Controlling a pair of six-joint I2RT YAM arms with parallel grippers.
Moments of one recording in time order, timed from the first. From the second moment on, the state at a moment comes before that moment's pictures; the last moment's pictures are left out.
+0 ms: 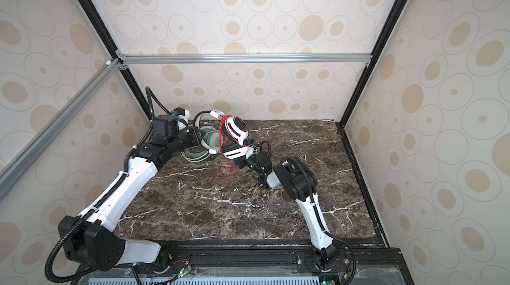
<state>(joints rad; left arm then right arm) -0.25 1.37 1.30 -0.42 0.19 -0.49 0.58 2.34 1.17 1.27 -0.42 0.35</state>
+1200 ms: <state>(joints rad) -0.25 1.28 1.27 -0.41 0.15 -0.49 0.63 2.38 1.12 1.28 -0.34 0.53</state>
